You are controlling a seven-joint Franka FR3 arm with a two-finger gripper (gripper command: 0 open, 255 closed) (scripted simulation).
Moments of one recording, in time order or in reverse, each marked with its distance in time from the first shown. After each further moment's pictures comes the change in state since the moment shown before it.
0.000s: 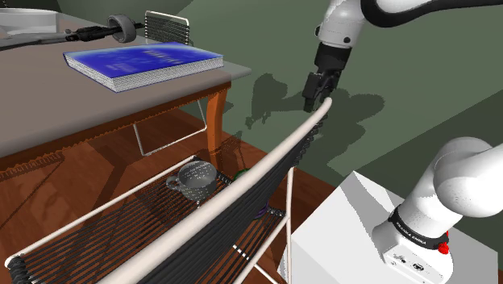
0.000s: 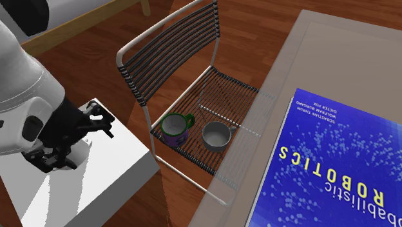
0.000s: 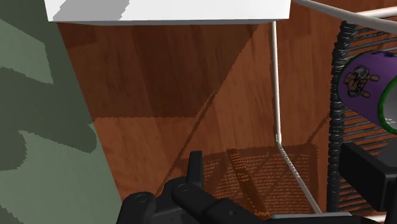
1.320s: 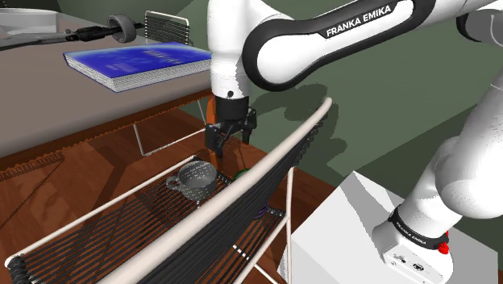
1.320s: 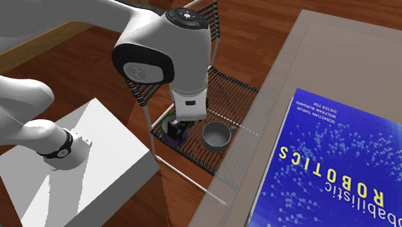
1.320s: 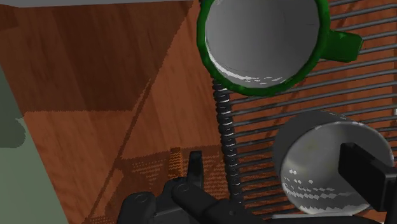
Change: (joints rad) arm 0.076 0.687 0.346 0.407 -0.177 0.193 0.522
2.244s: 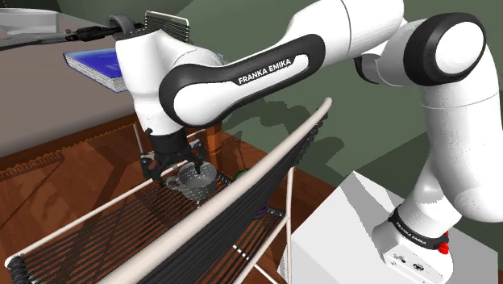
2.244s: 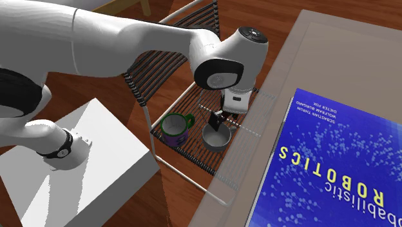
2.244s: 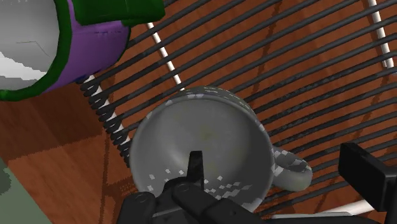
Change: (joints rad) arm 0.204 0.533 0.025 0.530 -0.279 -0.114 0.527
